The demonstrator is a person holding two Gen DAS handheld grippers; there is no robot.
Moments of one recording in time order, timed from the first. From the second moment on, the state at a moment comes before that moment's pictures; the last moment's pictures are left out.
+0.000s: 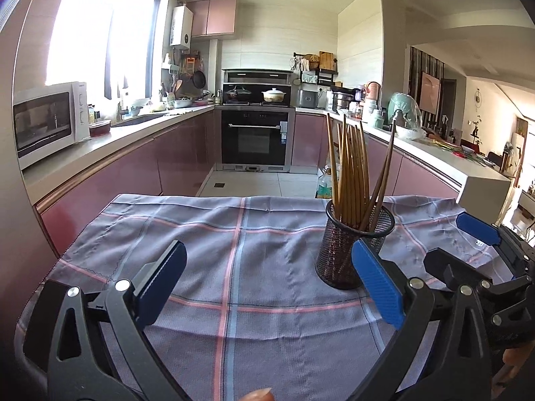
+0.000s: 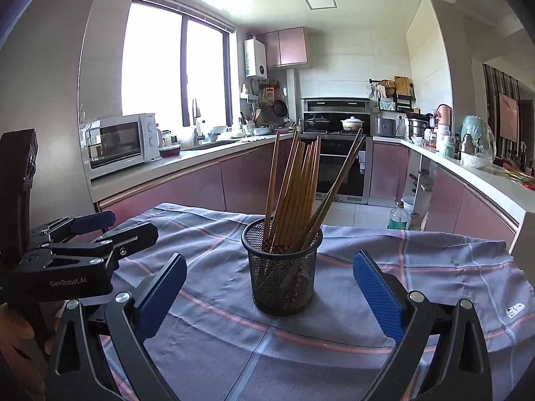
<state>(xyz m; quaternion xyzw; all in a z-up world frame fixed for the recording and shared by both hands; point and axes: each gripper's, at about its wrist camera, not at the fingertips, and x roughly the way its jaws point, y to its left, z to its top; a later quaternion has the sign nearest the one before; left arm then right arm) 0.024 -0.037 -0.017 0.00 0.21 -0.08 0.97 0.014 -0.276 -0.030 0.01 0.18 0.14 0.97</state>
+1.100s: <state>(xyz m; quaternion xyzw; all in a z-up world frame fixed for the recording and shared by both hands) 0.003 -0.035 0.004 0.00 0.15 -0.03 0.99 0.002 -0.282 -0.018 0.02 0.13 0.13 0.98</state>
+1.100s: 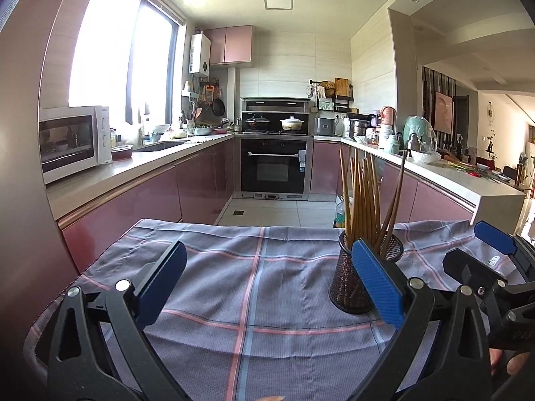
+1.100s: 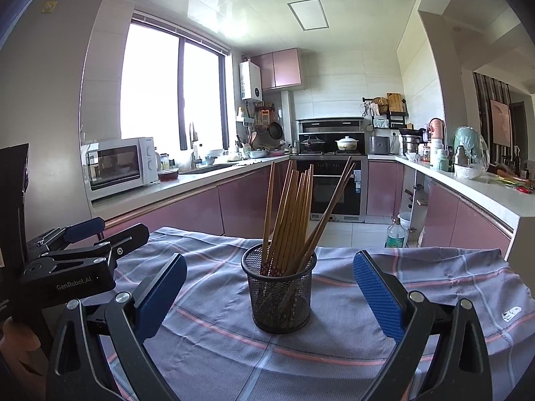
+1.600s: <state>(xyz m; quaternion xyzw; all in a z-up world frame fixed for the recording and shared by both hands) 0.002 -0.034 0.005 0.00 0.15 -0.03 0.99 0.003 -0.284 -0.019 0.03 0.13 0.13 0.98</state>
